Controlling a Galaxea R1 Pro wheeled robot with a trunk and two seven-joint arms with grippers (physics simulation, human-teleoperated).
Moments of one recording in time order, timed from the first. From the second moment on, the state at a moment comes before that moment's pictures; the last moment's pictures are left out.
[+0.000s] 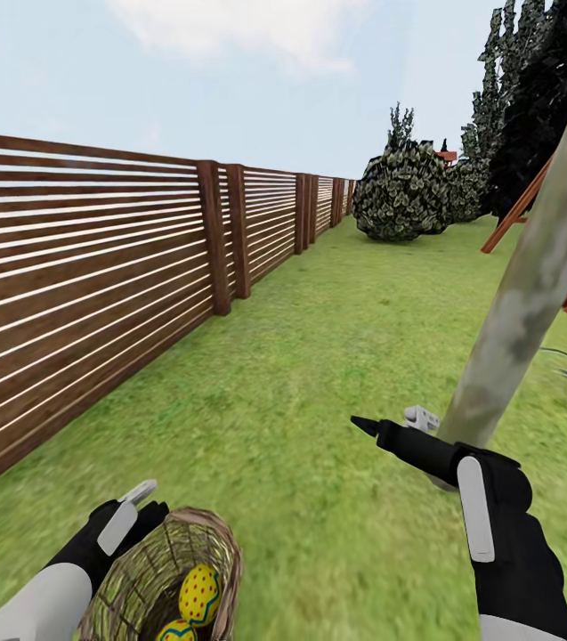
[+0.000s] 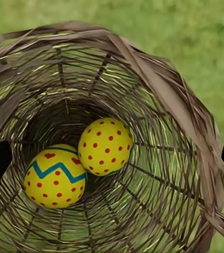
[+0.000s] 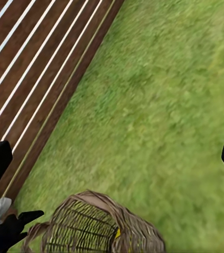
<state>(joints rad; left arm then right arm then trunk) -0.65 0.09 0.15 -0.45 0.58 0.44 0.30 -0.44 0.10 -0.30 -1.58 -0.22 1.04 0.44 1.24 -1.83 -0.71</state>
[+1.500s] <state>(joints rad) -0.65 0.09 0.15 -0.46 0.58 0.38 0.30 -0.44 0.10 -0.30 -1.58 -0.22 1.04 0.44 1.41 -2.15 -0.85</state>
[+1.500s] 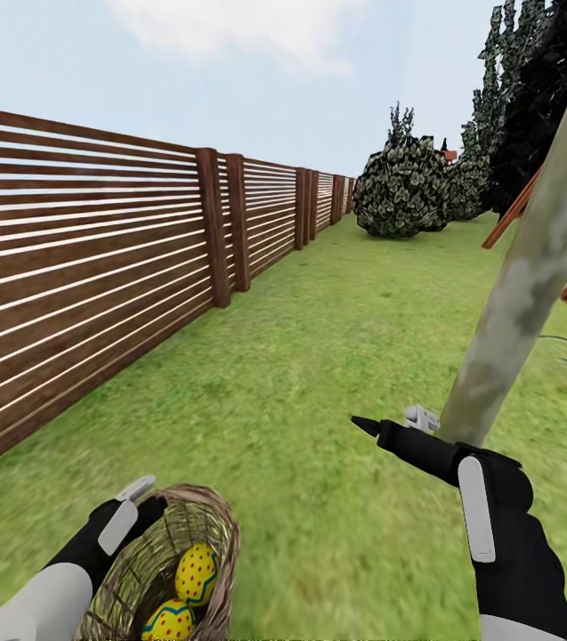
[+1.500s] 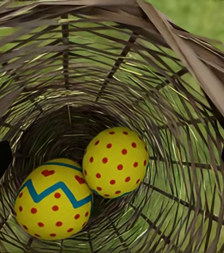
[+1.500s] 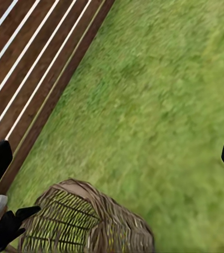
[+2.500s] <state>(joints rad) -0.65 0.09 0.10 -0.45 0.58 0.36 0.30 -0.44 0.10 -0.30 -1.58 -0.22 1.04 0.44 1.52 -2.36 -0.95</state>
